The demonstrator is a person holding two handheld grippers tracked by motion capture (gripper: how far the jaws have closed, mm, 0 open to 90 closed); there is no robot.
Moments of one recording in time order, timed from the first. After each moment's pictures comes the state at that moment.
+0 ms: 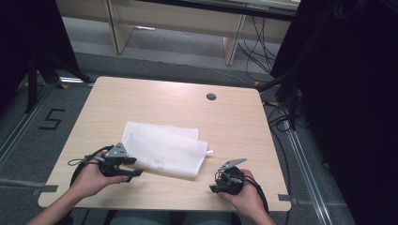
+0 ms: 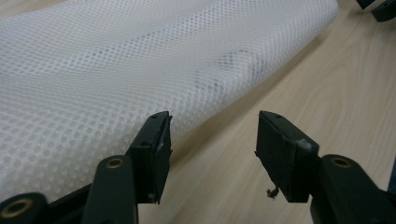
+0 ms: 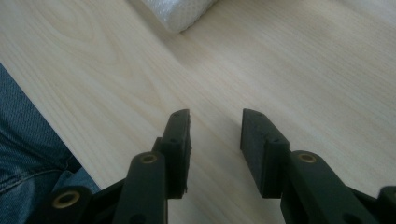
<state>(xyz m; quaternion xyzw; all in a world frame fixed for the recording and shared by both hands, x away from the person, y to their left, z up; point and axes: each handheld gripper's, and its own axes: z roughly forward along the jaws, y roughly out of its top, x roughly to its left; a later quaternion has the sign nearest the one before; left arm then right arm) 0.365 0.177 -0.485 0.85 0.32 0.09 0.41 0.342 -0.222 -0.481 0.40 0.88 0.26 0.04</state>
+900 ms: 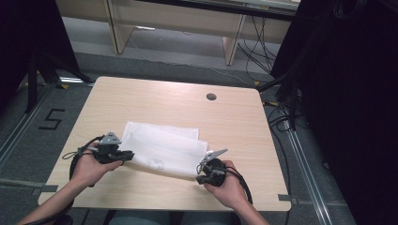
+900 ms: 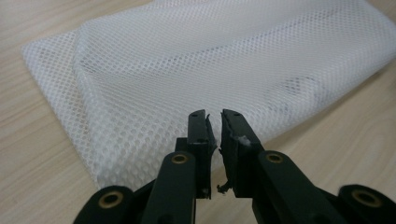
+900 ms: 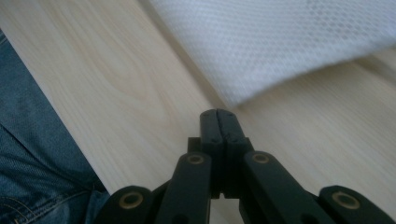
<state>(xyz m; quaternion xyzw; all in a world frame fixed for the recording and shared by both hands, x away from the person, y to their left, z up) 0.390 0.195 -0.475 0.82 0.40 0.11 0.39 0.358 -0.166 -0.464 0.36 0.90 0.26 0.02</state>
